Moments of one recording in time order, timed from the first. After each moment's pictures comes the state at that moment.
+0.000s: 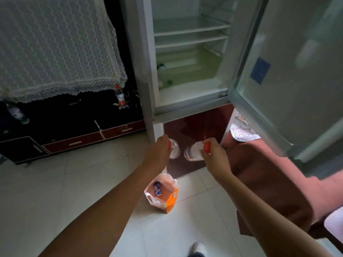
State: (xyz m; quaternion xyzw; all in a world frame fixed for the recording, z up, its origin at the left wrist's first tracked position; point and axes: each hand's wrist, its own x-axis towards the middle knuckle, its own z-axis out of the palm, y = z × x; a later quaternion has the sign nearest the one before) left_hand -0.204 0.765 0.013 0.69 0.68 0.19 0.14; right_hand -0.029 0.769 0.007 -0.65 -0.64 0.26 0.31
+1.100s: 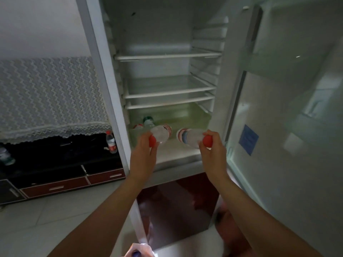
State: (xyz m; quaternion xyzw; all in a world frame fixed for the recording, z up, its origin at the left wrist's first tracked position) left_hand -0.125 0.987 0.099 0.55 0.68 0.49 0.02; right_hand 0.043 1.020 0.108 -0.51 -0.61 0.26 0.55
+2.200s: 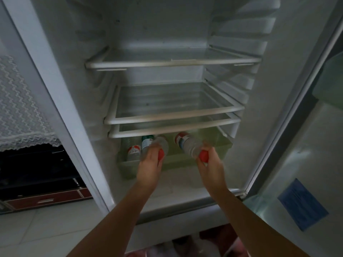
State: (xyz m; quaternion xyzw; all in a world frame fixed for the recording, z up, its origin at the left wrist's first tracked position) left_hand -0.169 1.196 0.057 0.57 0.71 0.40 0.06; right_hand -0.002 1.233 0.062 -0.52 -0.68 0.26 0.45
